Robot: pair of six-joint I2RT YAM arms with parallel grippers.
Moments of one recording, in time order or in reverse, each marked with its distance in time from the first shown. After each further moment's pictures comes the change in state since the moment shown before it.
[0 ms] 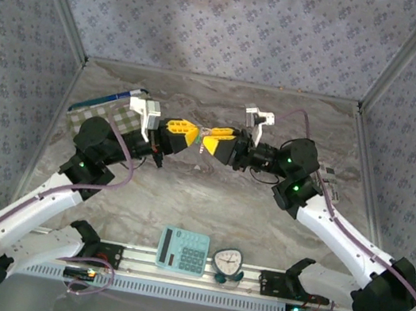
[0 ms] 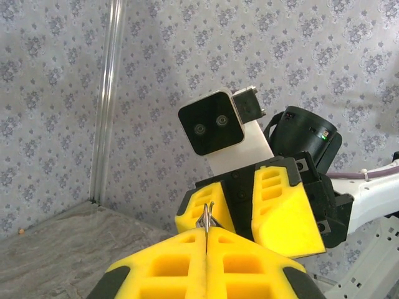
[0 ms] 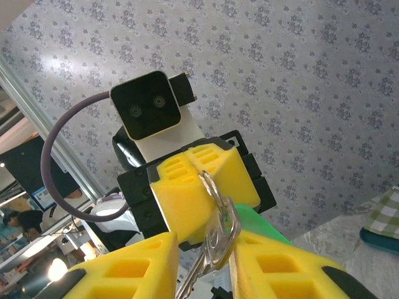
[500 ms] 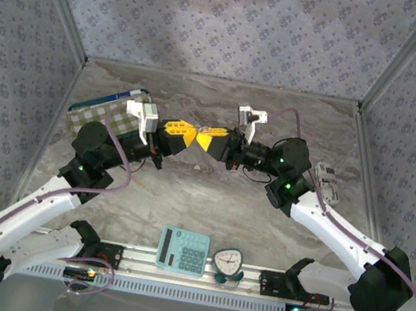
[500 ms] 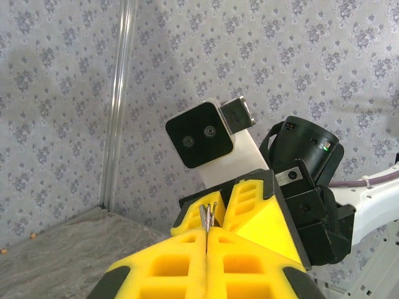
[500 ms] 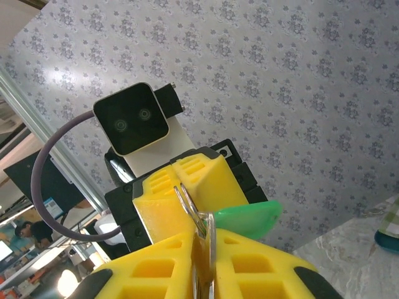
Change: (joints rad) left arm -0.019 -0.029 -0.032 0.021 -0.057 0.020; right arm 0.036 0.052 0.000 0.076 0.044 0.051
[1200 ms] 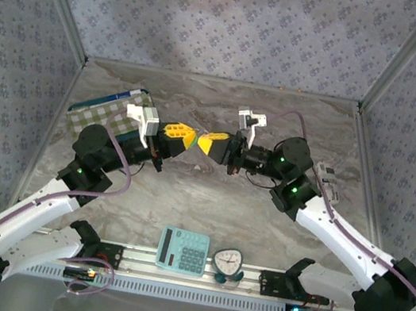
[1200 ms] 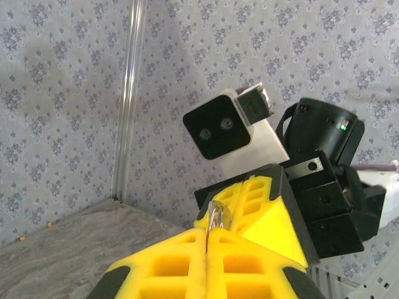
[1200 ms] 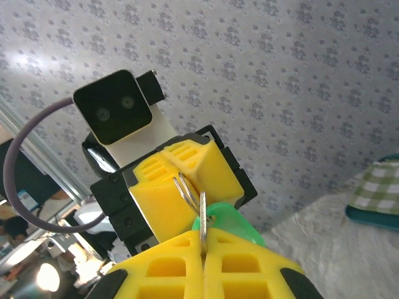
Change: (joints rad) left arm -0.008 -0.021 -0.023 -0.043 -0.040 0.037; right arm -0.003 -0.076 0.027 -0.279 0.032 -0.131
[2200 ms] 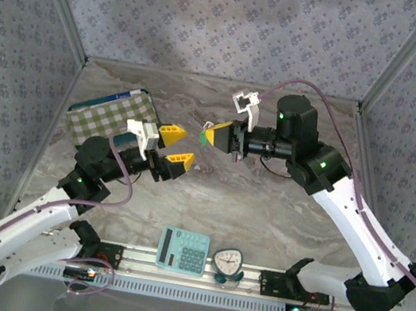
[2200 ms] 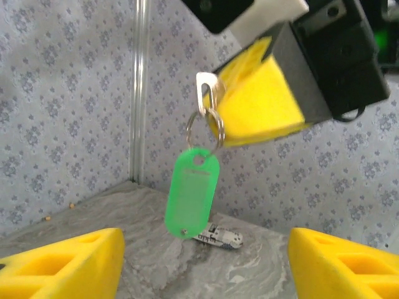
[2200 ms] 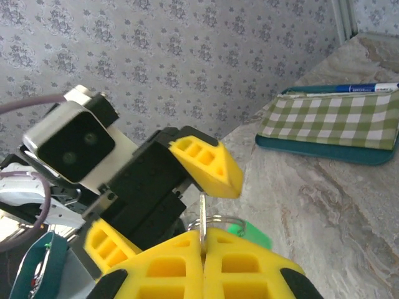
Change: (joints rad) left arm -0.004 -0.064 -0.149 0.027 -0.013 0.109; right arm -0.014 0.130 0.581 -1.000 0.086 -0.413
